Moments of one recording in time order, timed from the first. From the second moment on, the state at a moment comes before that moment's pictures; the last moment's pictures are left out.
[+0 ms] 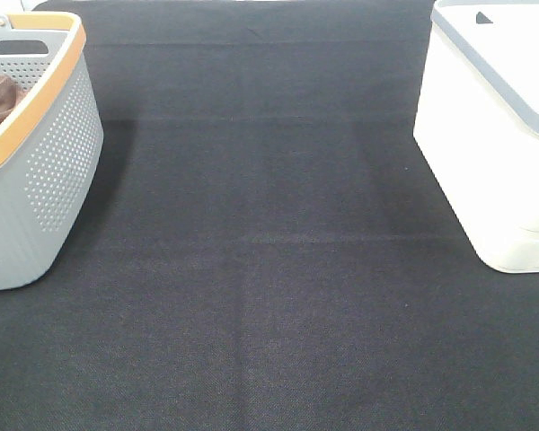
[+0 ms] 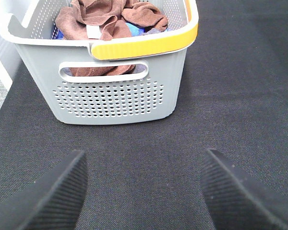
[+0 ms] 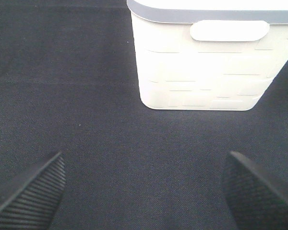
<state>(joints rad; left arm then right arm) 0.04 0.00 -0.50 -0.07 1.05 0.04 -0.01 -0.01 -0.50 0.02 1.07 -0.06</state>
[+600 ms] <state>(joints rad) 0.04 0.00 -0.50 -0.07 1.05 0.04 -0.01 -0.01 -0.50 0.02 1.07 -0.06</state>
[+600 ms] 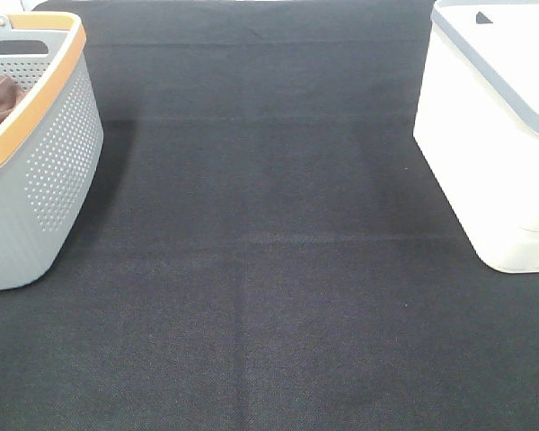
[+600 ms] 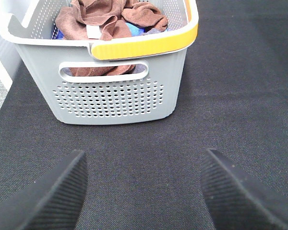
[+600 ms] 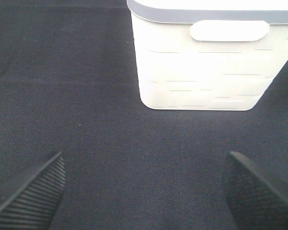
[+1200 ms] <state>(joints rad) 0.04 0.00 -0.50 -0.07 1.05 0.04 -0.01 -0.01 -0.50 0.02 1.07 -0.06</state>
